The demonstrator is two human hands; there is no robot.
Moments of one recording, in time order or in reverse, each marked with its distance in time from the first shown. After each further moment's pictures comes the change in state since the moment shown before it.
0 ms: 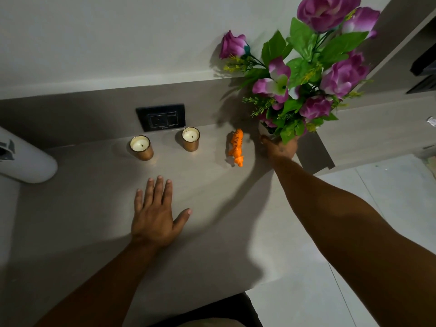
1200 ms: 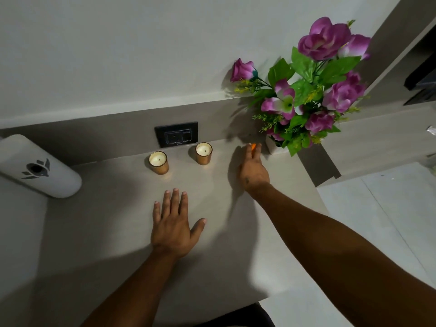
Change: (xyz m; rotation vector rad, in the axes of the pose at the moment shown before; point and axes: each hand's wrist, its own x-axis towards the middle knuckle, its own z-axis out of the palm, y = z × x) left_hand -0.002 0.006 -0.009 0.009 -0.025 -0.019; right_hand -0.099 -0.025 0.051 -0.838 -0.412 -0.410
